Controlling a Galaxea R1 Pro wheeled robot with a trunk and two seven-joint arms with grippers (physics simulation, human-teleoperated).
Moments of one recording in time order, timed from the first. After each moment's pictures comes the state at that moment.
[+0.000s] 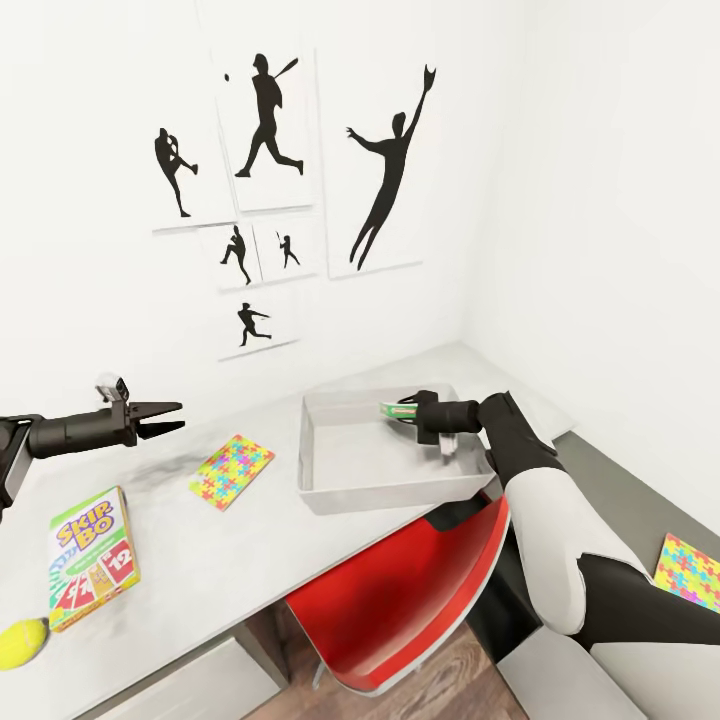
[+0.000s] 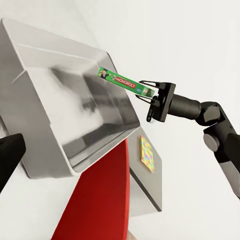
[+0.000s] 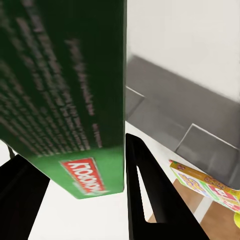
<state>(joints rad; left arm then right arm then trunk) -0.98 0.51 0.20 -0.72 0.03 0.98 -1.57 -1.10 0.10 -0.25 -0.67 -1.89 0.50 -0.93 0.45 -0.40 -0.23</state>
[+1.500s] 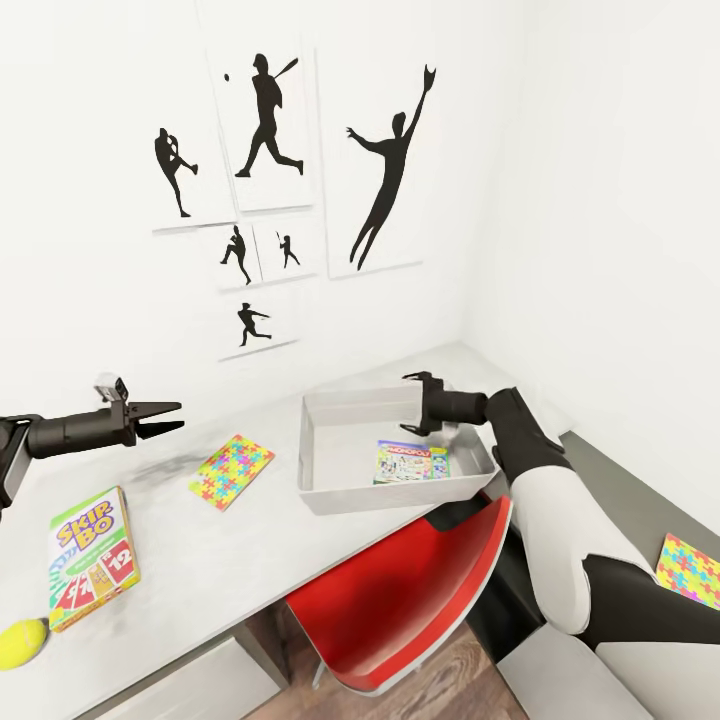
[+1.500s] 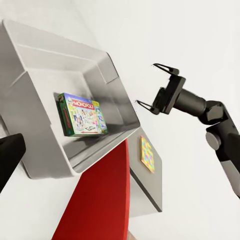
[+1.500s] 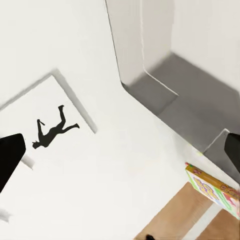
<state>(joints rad) -0.98 0.51 0.21 -0.72 0.03 0.98 -1.57 -1.10 0.08 -0.23 -0.71 -1.89 0.58 -0.83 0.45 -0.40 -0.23</state>
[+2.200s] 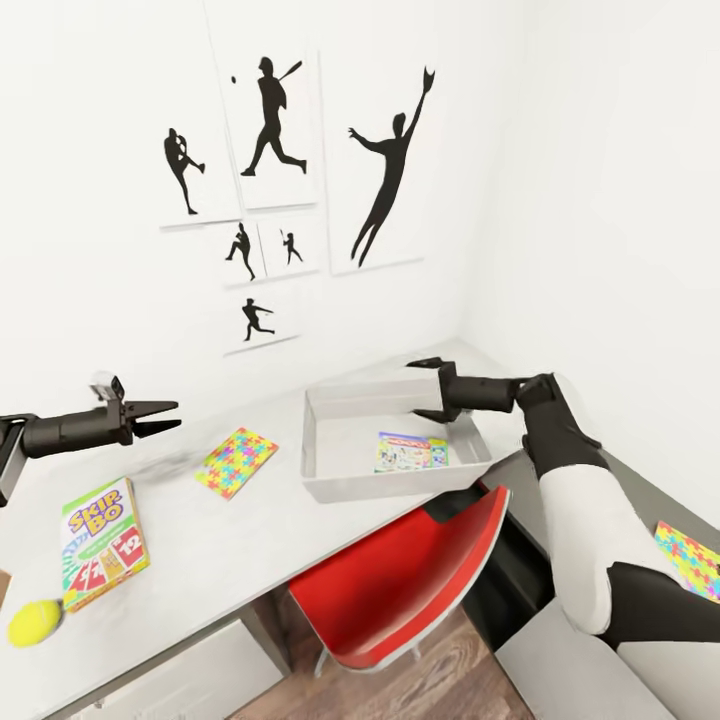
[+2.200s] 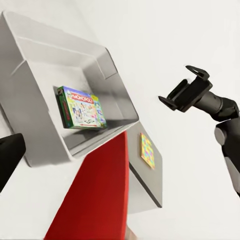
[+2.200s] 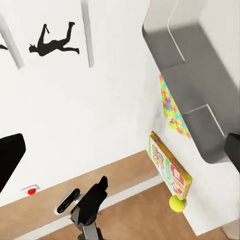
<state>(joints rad) -0.98 0.52 0.21 -0.73 0.03 0.98 -1.57 -1.09 0.01 -0.23 -0.86 -1.88 1.04 -0.84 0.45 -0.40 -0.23</state>
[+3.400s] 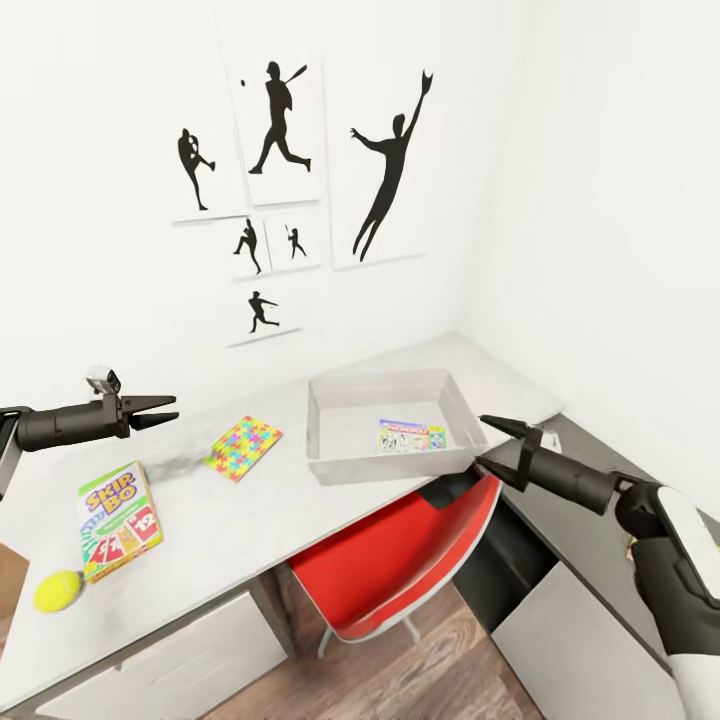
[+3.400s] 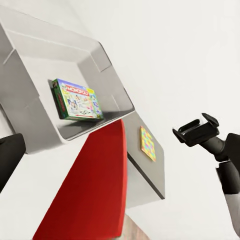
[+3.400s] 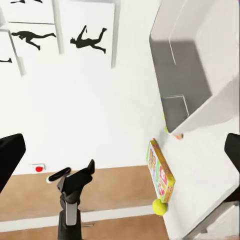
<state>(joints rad) -0.98 0.52 0.21 -0.78 0.03 0.98 -1.57 -0.53 -0.26 -0.17 -1.39 -1.89 1.04 -0.32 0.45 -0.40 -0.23</state>
